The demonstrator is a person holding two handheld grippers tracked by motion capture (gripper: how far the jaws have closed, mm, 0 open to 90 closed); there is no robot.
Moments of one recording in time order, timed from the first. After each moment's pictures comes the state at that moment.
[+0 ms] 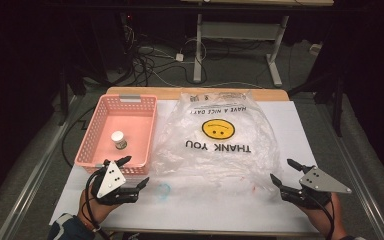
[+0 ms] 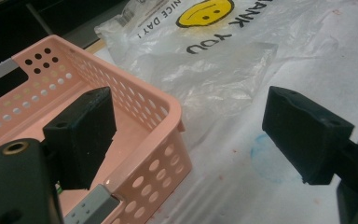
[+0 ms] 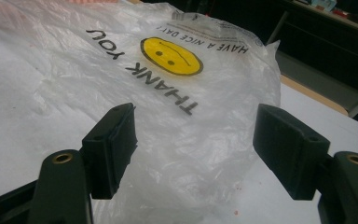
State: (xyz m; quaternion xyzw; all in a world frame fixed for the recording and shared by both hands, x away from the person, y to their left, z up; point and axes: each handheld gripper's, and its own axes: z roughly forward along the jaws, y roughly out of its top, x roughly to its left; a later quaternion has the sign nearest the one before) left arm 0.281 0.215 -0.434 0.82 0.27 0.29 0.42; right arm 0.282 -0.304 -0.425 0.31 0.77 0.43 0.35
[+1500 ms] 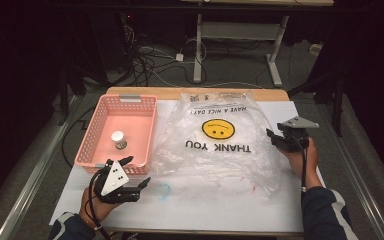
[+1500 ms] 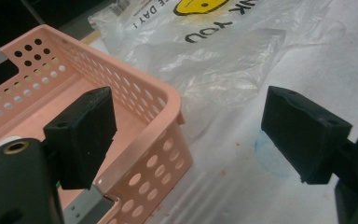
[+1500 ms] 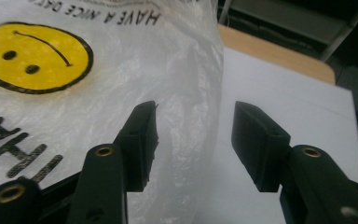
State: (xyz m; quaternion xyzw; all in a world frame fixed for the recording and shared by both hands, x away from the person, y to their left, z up) left arm 0.287 0.213 -0.441 0.82 0.26 0.29 0.41; right arm 0.448 -0.306 -0.440 0.44 0.76 0.36 0.32
